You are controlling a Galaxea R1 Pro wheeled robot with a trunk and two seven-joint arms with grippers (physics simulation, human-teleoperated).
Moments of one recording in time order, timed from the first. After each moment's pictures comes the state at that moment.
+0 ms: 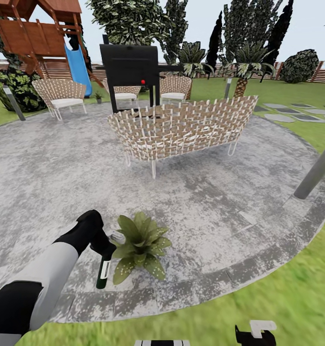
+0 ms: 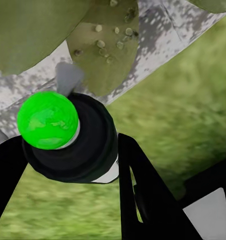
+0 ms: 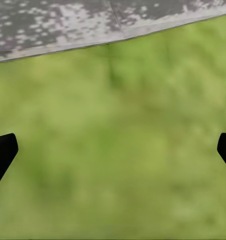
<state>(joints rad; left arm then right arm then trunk) -1.00 0.05 -0.09 -0.54 -0.99 1.00 -1.20 -0.42 -0.11 0.14 -0.08 -0.10 -0.40 -0.15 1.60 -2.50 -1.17</state>
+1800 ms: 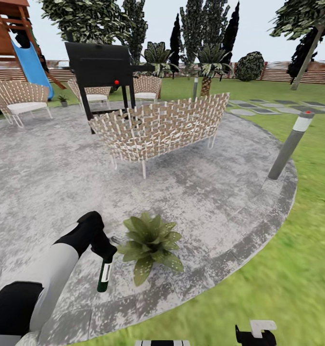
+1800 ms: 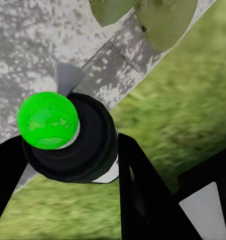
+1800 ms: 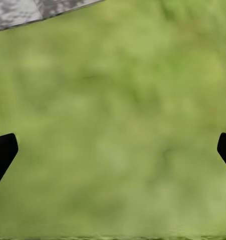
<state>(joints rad) -0.99 0.05 -0.10 -0.53 -0.99 0.99 -1.23 -0.42 -0.11 0.14 -0.08 -0.10 -0.40 -0.15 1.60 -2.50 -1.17</state>
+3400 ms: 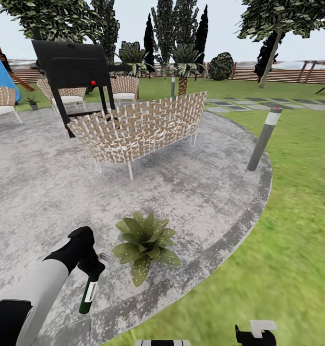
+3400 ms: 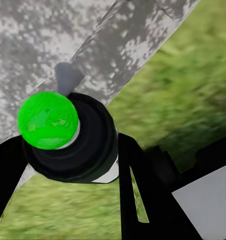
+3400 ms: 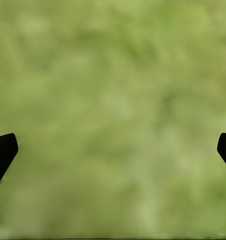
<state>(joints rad) -0.89 0.11 -0.10 -0.54 -1.04 0.98 -1.22 -0.42 -0.11 0.14 -0.08 -0.10 -0.40 -0.15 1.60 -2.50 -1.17</state>
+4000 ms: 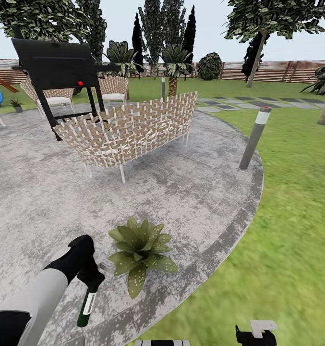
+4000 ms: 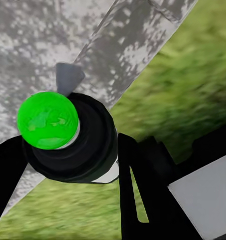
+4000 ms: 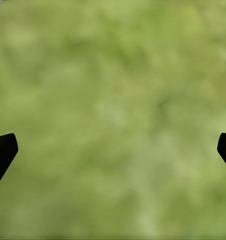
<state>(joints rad) -0.83 0.11 -0.10 -0.54 -1.04 0.98 -1.21 -0.42 -0.12 0.14 -0.08 -0.10 -0.40 -0.15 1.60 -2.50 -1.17</state>
